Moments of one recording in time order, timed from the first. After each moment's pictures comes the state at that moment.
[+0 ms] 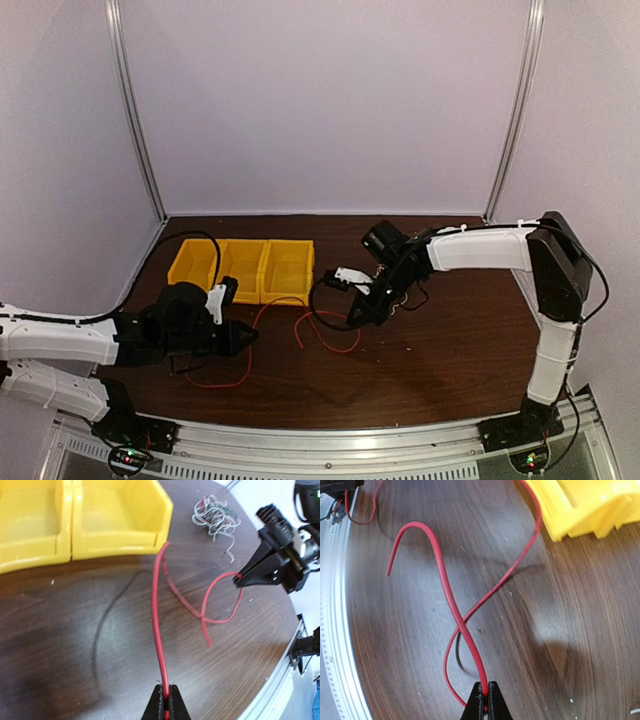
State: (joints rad) left arm -0.91 1.07 0.44 0.01 -0.02 -0.69; right arm 0.73 1.89 1.32 -0.59 -0.47 -0.39
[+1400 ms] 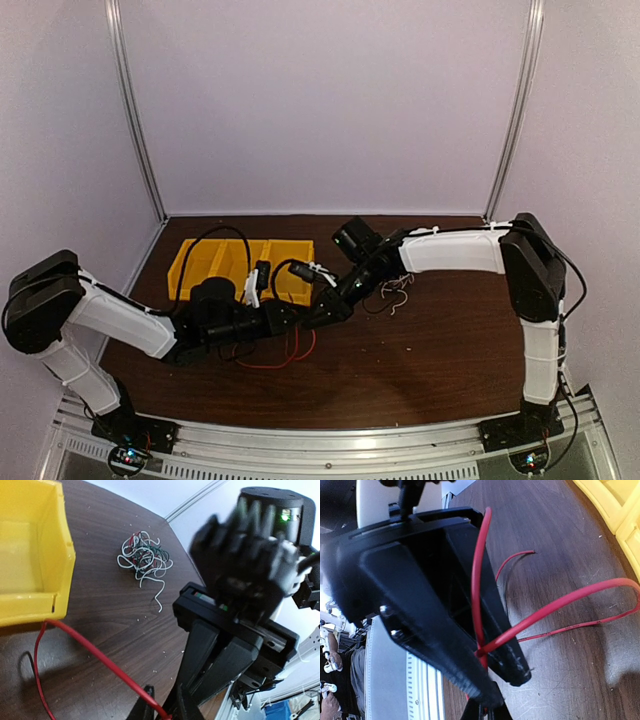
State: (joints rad) left arm -0.93 1.56 0.52 0.80 0.11 -0.86; right arm 0.81 2.05 1.53 -0.49 -0.91 -0.10
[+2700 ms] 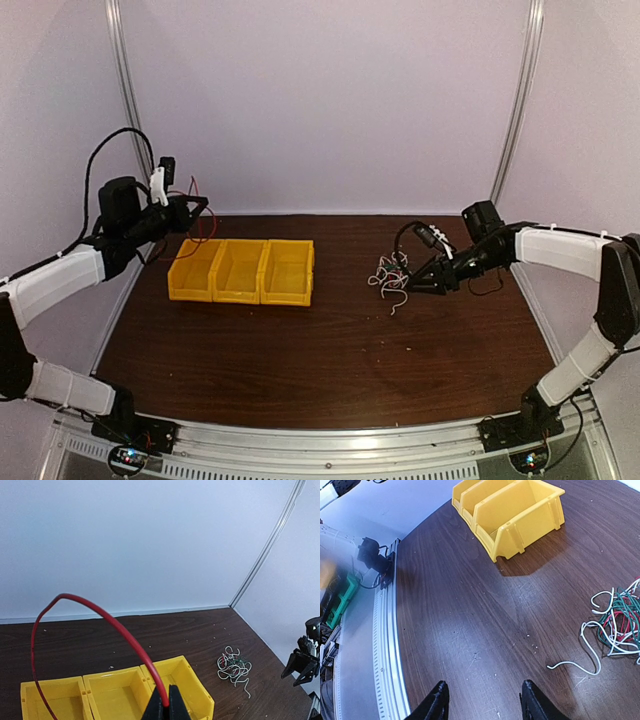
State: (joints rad) left arm -0.24 1.20 0.87 0.18 0.36 -0.30; right arm 0.28 1.55 1.04 -0.51 -0.93 -0.35
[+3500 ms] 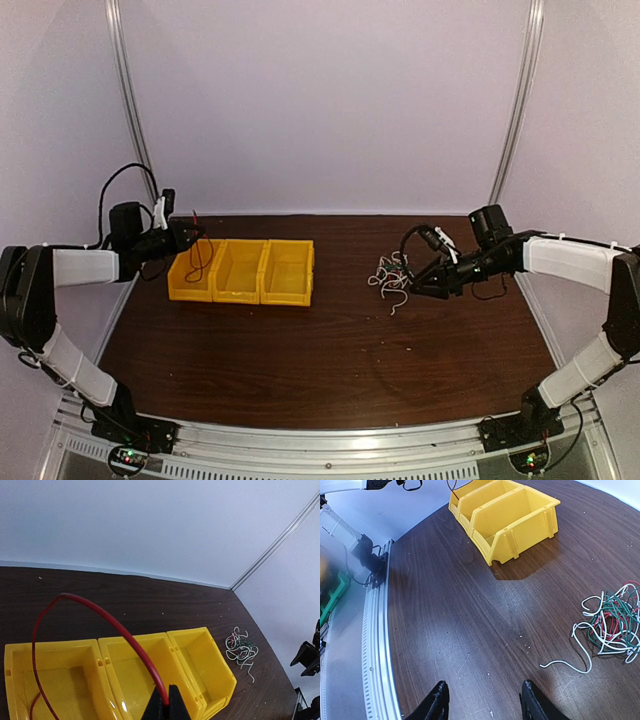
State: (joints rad) left arm -0.02 1.51 0.79 0.44 0.68 -0.40; right arm 0.27 1.45 0.94 -0.41 -0.90 -0.35
